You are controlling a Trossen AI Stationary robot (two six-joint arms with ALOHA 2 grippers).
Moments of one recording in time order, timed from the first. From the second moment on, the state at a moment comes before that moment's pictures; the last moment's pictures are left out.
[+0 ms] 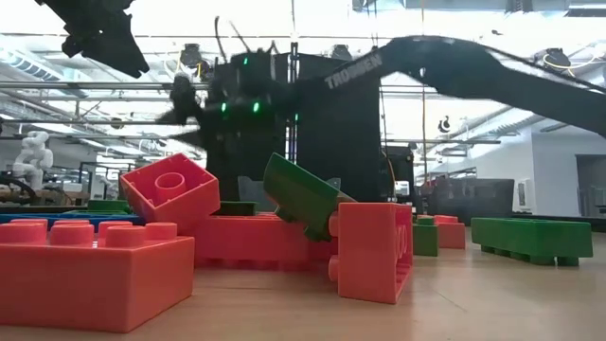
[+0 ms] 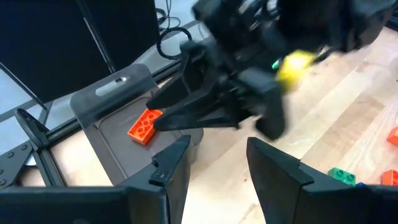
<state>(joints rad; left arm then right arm) -0.05 0.67 0.88 -1.04 -0.66 -0.64 -0.29 2.68 2.35 0.27 -0.12 0.46</state>
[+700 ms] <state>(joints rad) -0.05 0.67 0.88 -1.03 -0.66 -0.65 -0.07 2.44 2.32 -0.80 -0.22 -0.27</state>
